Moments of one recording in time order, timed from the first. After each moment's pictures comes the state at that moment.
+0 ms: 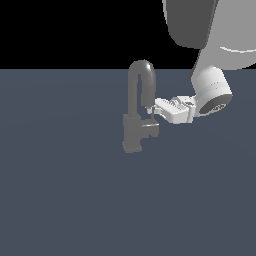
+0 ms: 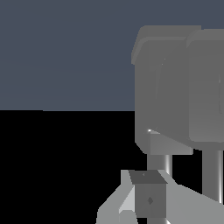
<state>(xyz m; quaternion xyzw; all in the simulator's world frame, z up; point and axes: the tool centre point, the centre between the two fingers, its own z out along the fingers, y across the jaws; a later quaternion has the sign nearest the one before) 0.065 -0.078 0.143 -0.55 0.44 0.55 0.44</state>
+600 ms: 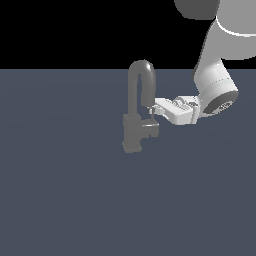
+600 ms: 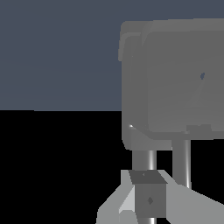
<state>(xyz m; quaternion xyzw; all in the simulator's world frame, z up) 0.046 -0.082 0.148 -0.56 0.44 0.55 0.44</state>
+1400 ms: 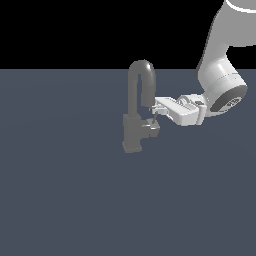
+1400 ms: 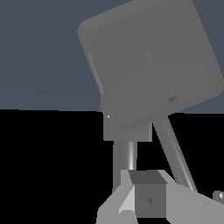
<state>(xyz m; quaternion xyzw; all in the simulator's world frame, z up) 0.023 -0.087 0.158 -0.56 0.44 0.55 0.44</state>
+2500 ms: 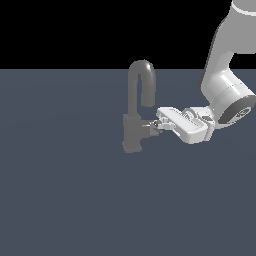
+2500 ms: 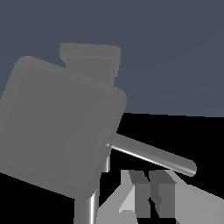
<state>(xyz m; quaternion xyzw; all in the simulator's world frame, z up) -0.020 -0.099 0.124 -0.57 0.42 0.54 0.45</state>
